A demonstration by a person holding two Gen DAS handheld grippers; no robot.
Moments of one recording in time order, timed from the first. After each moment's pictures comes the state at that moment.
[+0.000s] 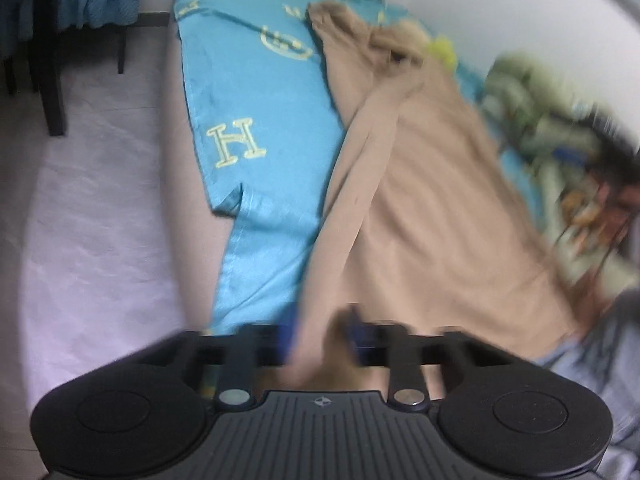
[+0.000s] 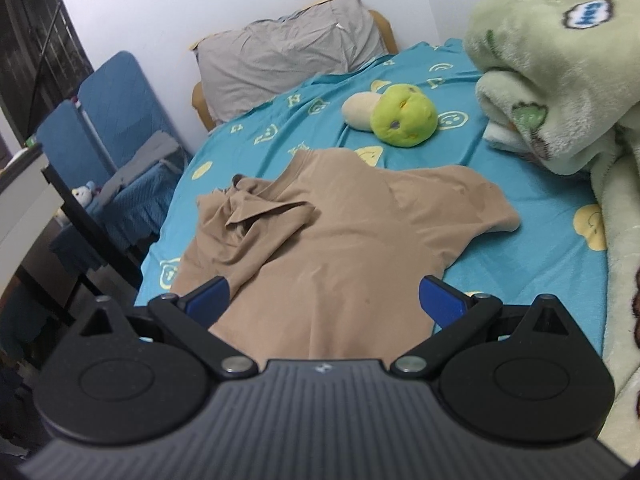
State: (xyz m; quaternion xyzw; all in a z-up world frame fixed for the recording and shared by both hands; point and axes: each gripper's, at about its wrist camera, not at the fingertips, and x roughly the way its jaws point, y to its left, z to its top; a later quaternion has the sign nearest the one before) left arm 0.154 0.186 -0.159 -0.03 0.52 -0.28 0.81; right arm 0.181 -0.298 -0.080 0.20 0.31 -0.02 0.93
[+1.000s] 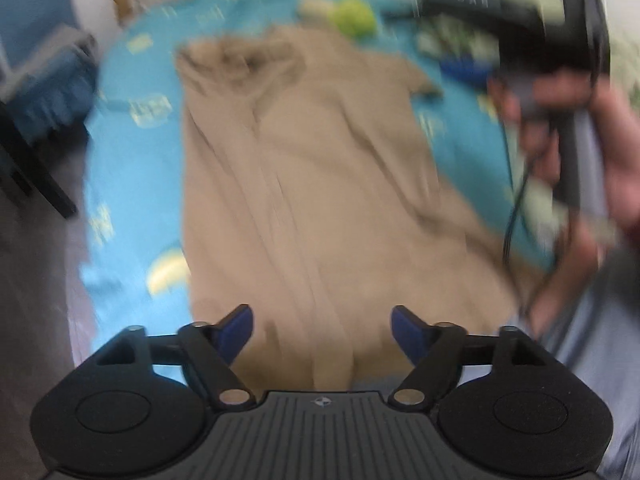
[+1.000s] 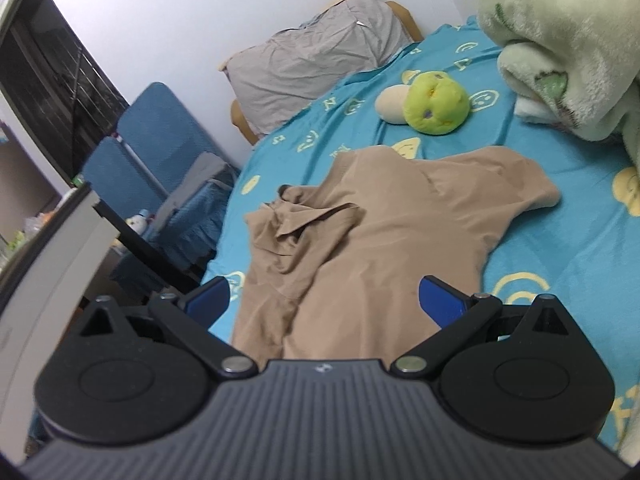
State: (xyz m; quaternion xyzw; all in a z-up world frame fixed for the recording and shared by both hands) left arm 0.067 -0.035 -0.053 0.11 0.47 -0.23 0.85; right arm 0.170 -0.317 -0.080 0.30 0.28 0.06 0.91
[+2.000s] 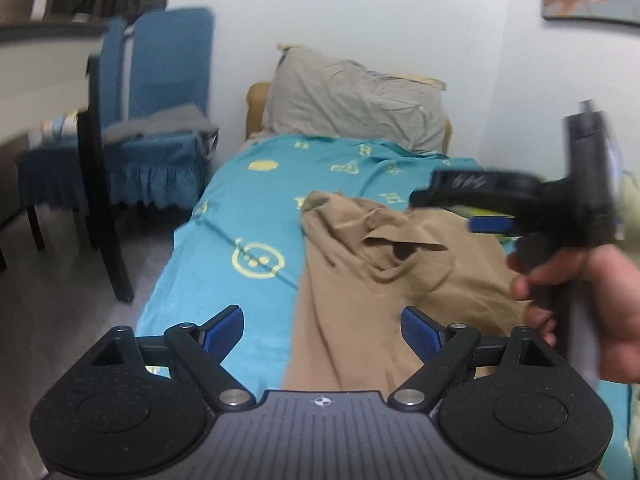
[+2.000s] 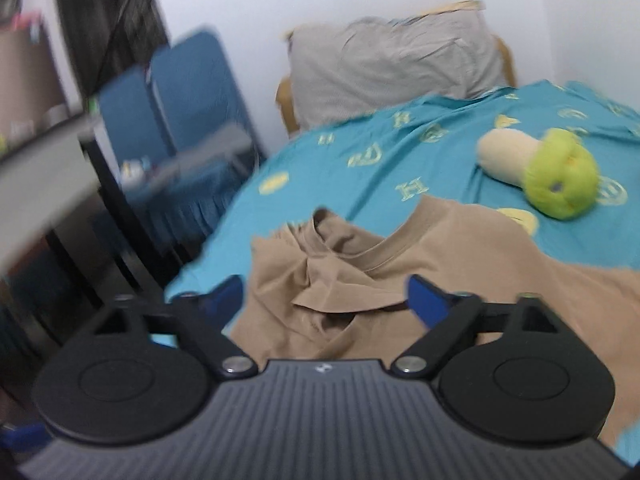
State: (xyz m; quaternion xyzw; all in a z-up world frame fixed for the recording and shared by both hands) left arm 0.198 0.001 -0.109 -0.05 0.29 -0.08 0.95; right arm 0.363 -0.233 -0.116 0.12 0.27 0.11 0.95
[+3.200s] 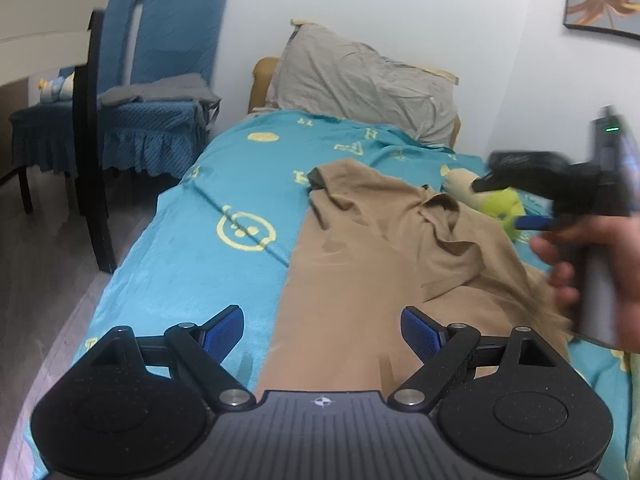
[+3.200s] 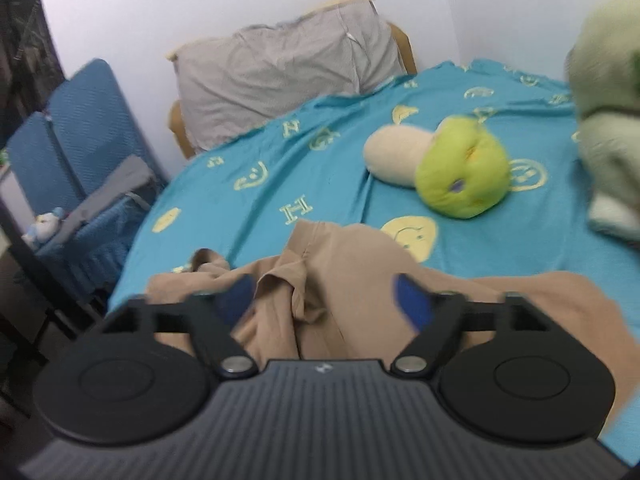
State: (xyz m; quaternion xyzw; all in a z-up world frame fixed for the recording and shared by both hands) left arm 0.216 -0.011 -0.134 -0.06 0.29 -0.09 0.95; right arm 0.372 -0.300 -0.111 0.18 0.27 -0.03 0.94
